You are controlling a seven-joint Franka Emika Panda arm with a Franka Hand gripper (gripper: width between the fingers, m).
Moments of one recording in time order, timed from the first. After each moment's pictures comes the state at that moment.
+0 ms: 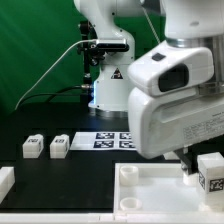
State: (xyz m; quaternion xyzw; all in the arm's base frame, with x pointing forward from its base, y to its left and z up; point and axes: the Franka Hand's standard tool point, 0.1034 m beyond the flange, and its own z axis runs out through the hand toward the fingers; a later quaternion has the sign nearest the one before) arm 0.679 0.104 0.105 -0.99 -0.12 0.02 0.11
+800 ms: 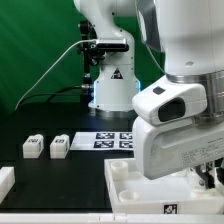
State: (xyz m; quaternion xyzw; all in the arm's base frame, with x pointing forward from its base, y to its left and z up) arm 0.640 0.115 0.065 -0.99 -0.12 0.02 0.10
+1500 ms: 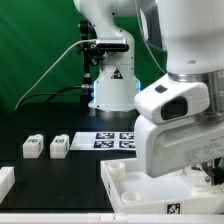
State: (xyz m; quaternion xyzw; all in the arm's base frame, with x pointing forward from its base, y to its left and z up) arm 0.639 0.118 0.068 -0.99 -0.12 0.02 0.10
